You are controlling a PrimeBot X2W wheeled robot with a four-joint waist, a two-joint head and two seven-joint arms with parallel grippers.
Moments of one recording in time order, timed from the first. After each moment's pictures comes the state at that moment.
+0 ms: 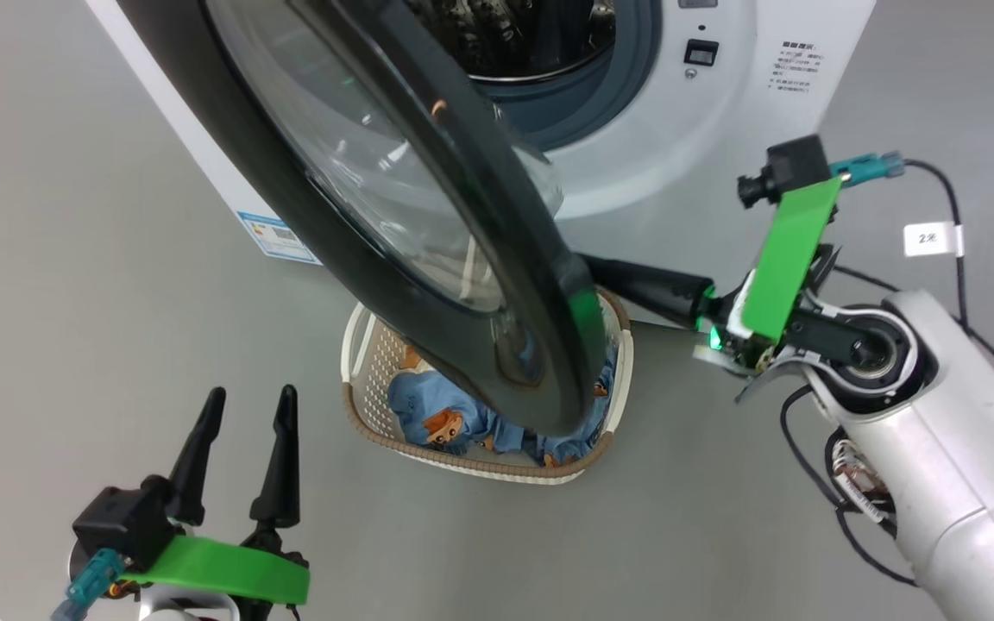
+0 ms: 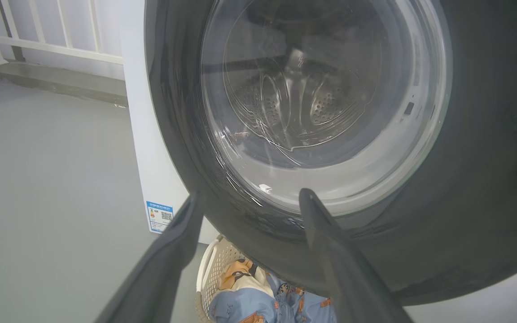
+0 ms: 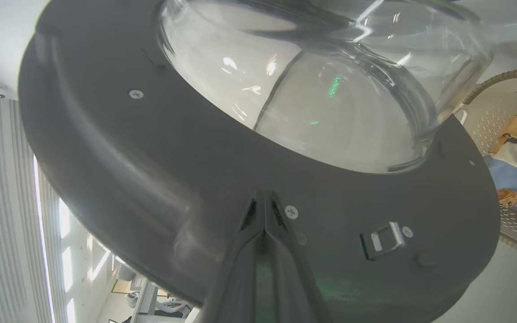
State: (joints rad) left arm -0.20 0.11 -0.15 0.29 -0.41 -0.13 -0.26; right arm -0.71 -0.21 0.41 0.35 1.61 0.12 0.72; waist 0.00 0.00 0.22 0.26
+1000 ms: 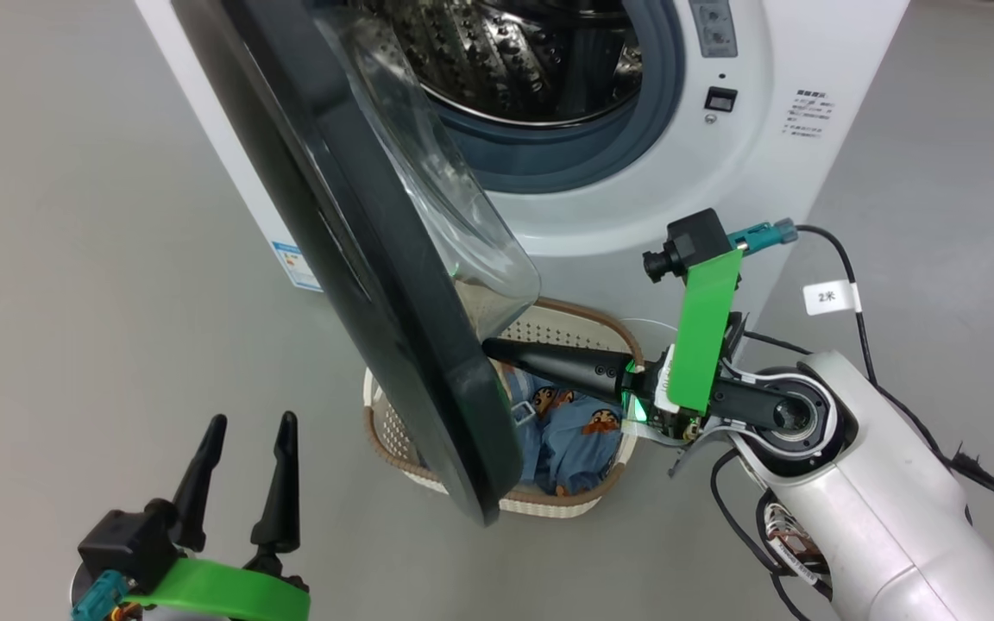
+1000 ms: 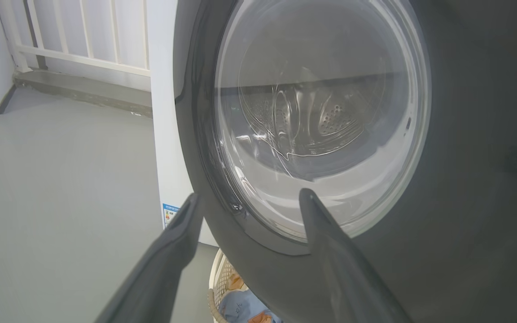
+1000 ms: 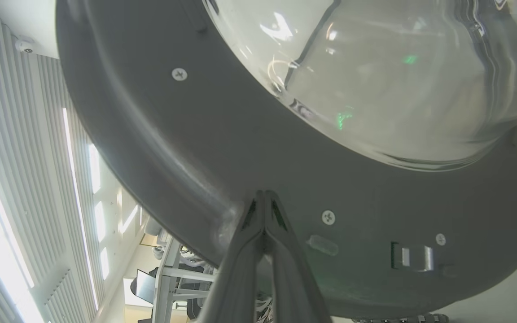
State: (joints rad) left arm -0.16 0.10 -0.15 0.30 -0.41 -0.13 -0.26; right arm -0.61 -0.10 0.44 0.30 1.60 0.12 0.78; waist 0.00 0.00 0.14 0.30
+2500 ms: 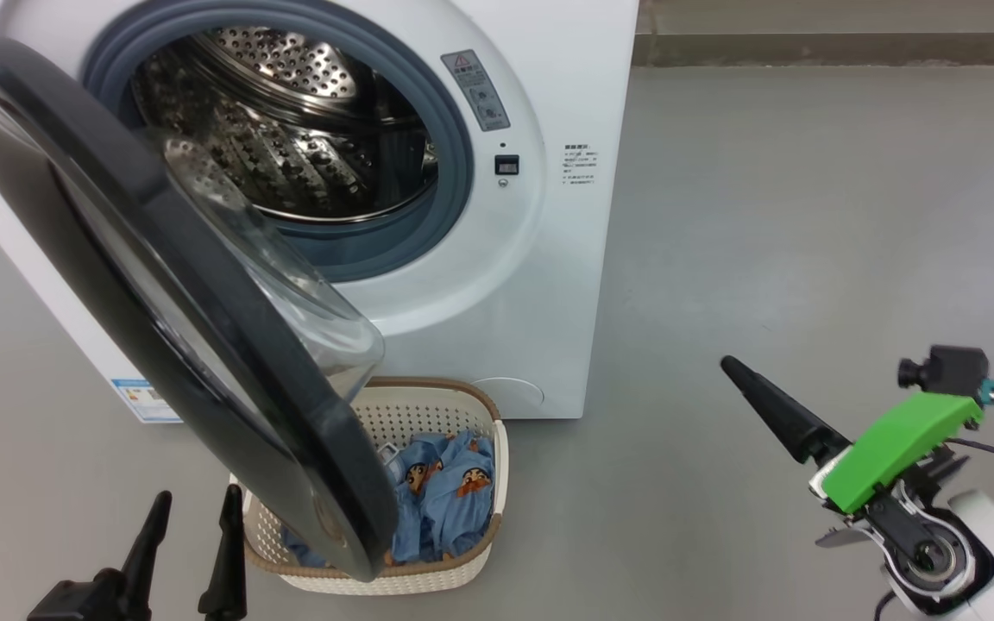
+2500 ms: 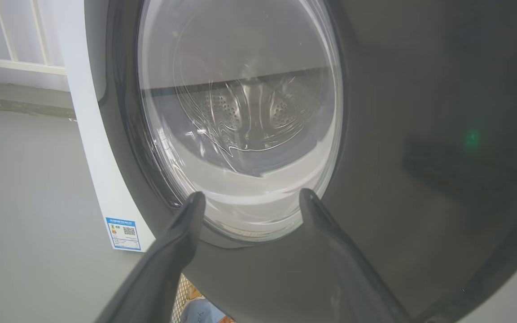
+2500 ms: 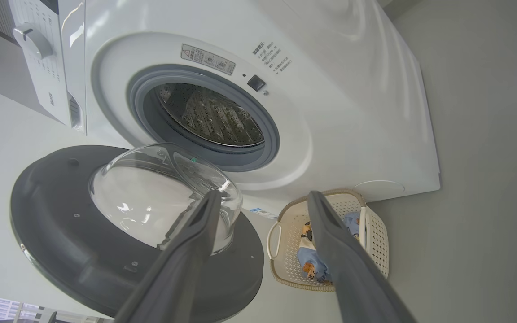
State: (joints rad) left arm -0.04 0.16 -0.08 0.31 -0.41 -0.13 -0.26; right arm -0.31 -0.37 0.40 0.25 1.42 0.12 0.18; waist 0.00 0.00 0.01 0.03
